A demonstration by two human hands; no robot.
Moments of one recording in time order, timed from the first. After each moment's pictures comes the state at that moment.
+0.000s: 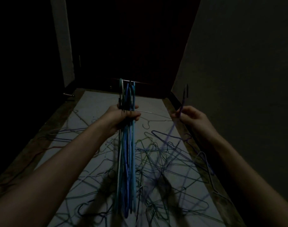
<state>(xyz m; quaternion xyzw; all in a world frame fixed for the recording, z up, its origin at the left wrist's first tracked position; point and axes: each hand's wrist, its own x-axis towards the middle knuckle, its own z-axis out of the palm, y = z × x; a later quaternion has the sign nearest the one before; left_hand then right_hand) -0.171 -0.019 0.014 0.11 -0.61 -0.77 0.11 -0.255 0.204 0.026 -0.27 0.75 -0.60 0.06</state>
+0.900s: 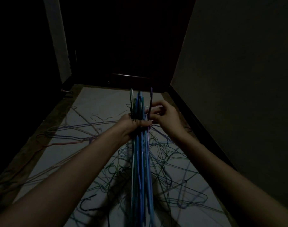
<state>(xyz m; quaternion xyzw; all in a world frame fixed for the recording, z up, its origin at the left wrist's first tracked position) -0.179 0.020 -0.013 0.14 -0.58 -0.80 0.05 -0.233 0.137 0.005 -0.26 0.76 -0.60 0.04</state>
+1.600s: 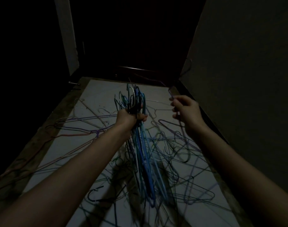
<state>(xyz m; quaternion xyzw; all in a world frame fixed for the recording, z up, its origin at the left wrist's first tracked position) -0.179 -0.003 -0.037 0.21 -0.58 -0.77 0.15 -0.237 0.145 0.013 -0.15 0.76 -0.64 0.03</state>
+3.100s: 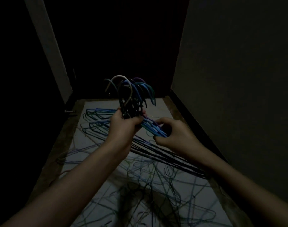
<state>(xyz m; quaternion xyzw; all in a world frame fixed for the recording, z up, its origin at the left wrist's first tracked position) -0.184 0.000 0.125 0.16 -0.59 -0.77 0.20 -0.238 0.137 0.114 -0.29 0.88 -0.38 0.05</state>
